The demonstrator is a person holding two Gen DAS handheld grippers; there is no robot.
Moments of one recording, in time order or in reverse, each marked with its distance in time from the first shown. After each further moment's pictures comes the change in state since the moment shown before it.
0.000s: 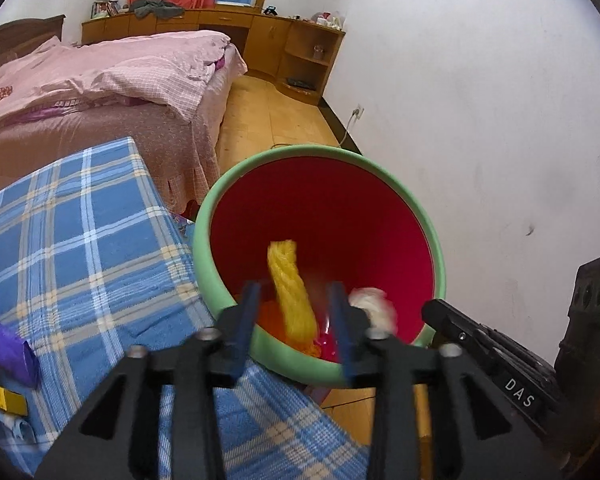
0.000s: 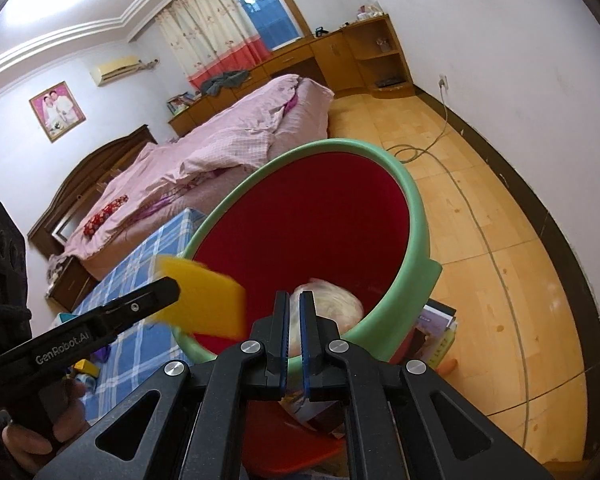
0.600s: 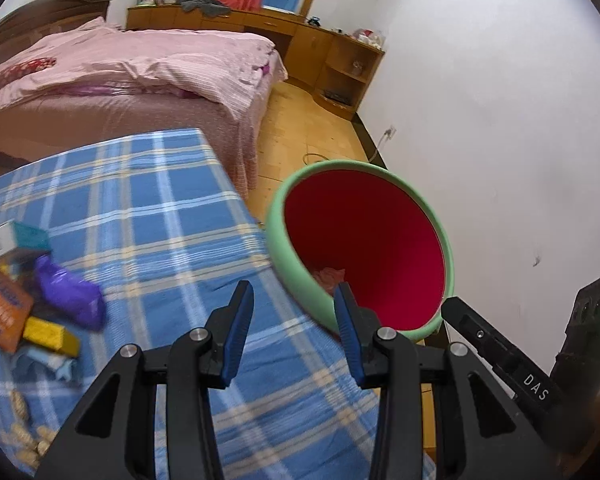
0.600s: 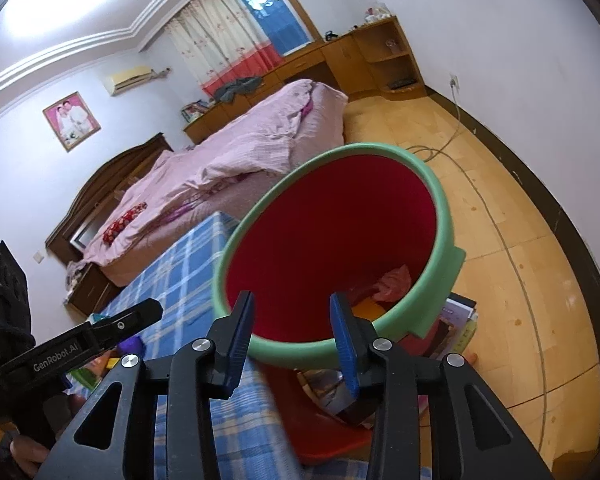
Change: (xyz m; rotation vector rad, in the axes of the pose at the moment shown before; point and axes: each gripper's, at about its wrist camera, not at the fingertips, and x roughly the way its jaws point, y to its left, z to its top) left arm -0.059 0.039 -0.019 -0.144 -0.038 0.072; right arm -0.023 0.024 -0.008 0.016 -0.018 0.064
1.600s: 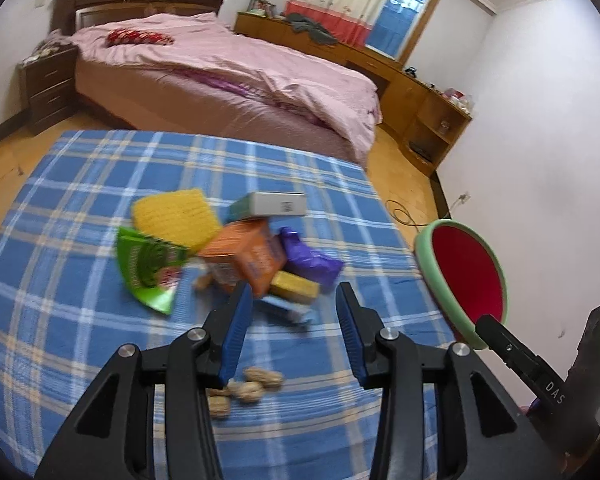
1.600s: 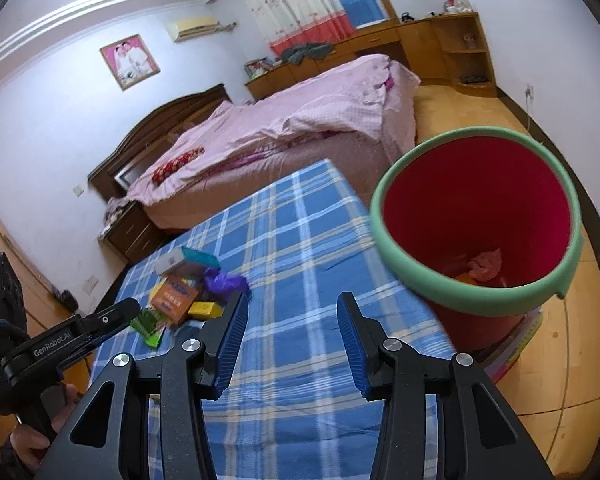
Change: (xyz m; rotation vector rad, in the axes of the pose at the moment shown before) left arm -0.121 0.142 -0.041 -0.270 -0.120 0.204; right arm 0.017 0.122 -0.038 -0.183 0.132 0.143
